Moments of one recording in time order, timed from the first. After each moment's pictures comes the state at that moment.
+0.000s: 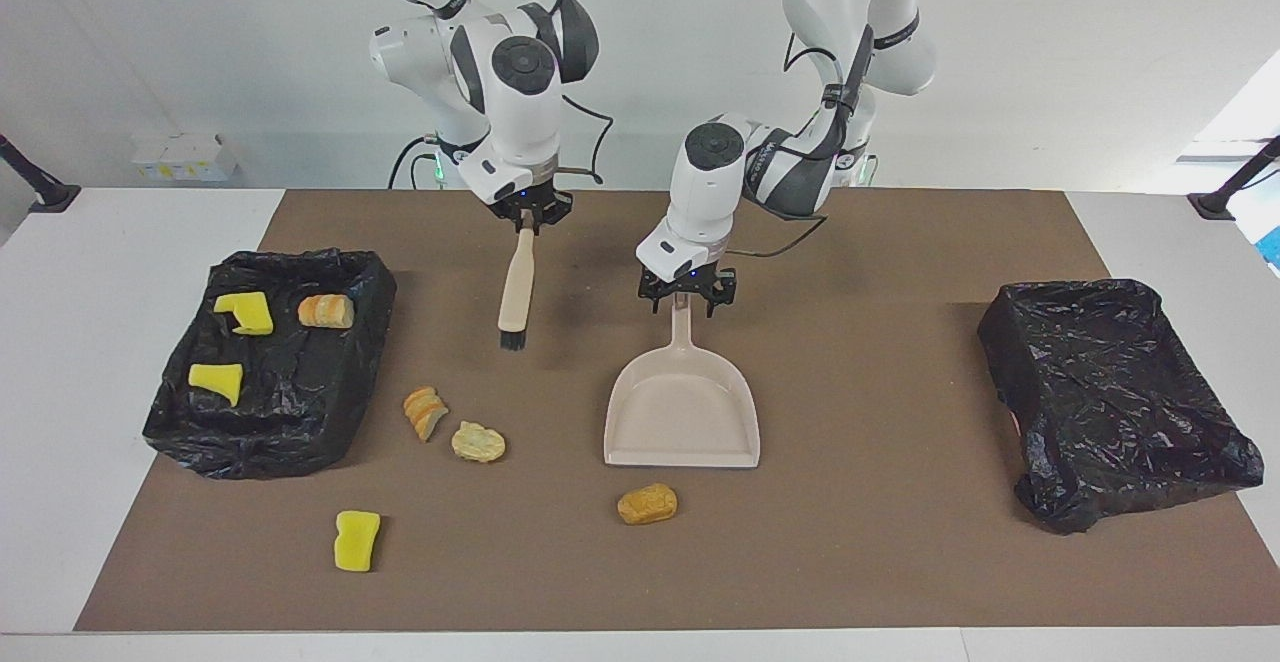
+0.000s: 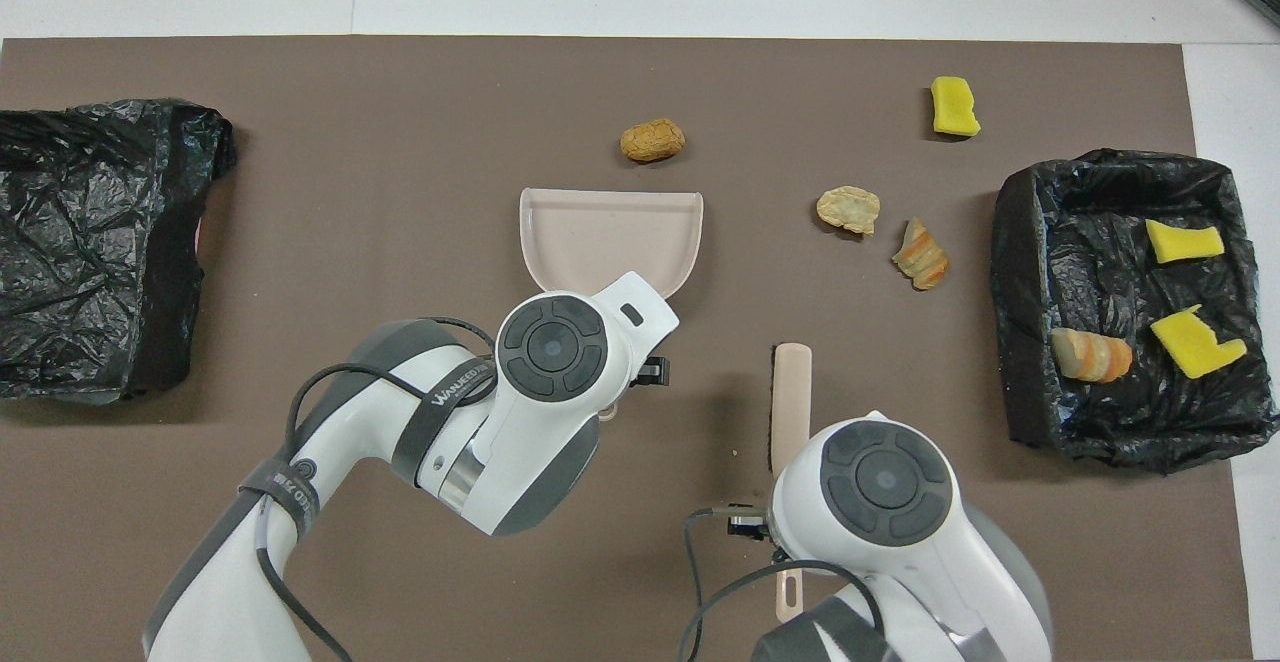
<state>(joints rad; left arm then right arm) -0.70 0.27 -0.01 -1.94 -0.05 2.26 -0.55 0.28 -0.08 0.10 -2.10 -0.10 1.82 0.45</state>
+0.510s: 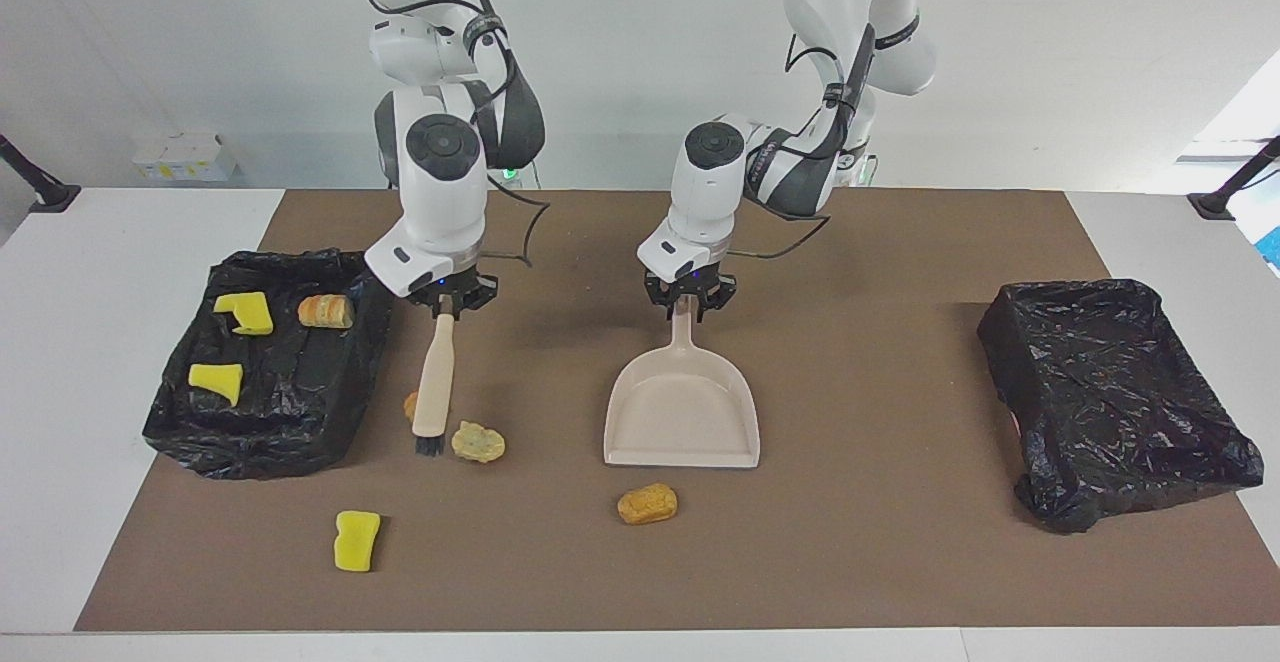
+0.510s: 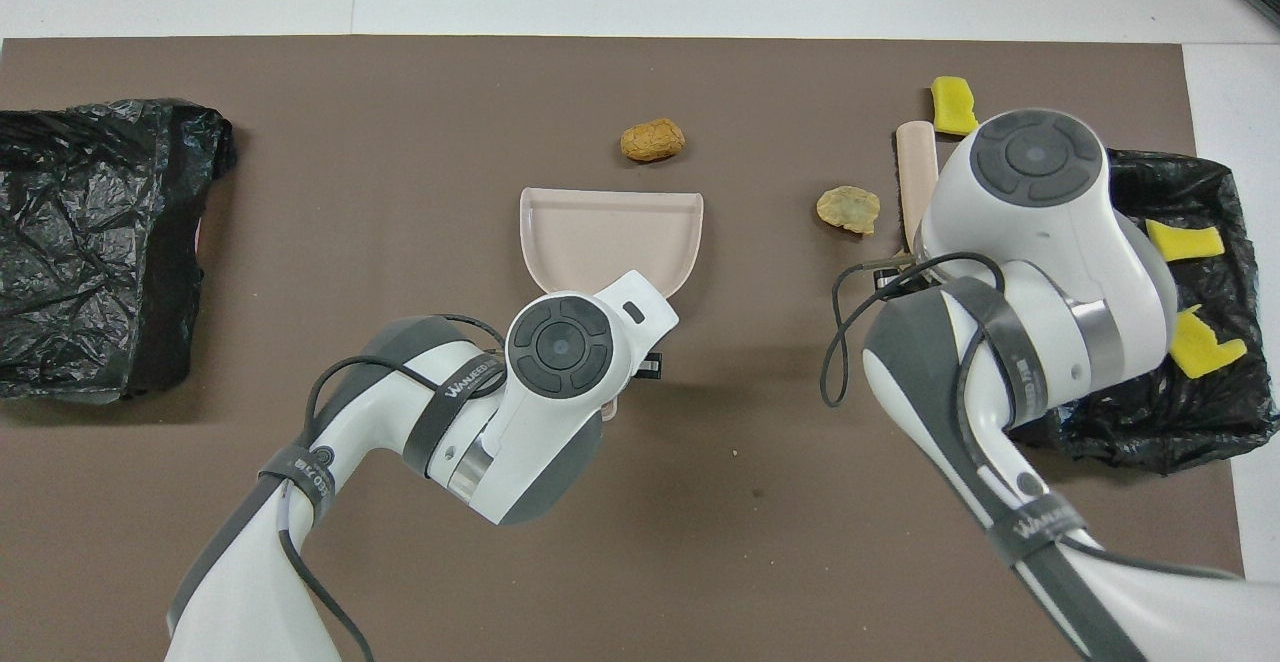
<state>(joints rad) -0.70 0.27 -0.01 -1.93 -0.01 2.26 -0.55 0.12 0.24 0.10 -1.74 -0.25 1.82 0.31</state>
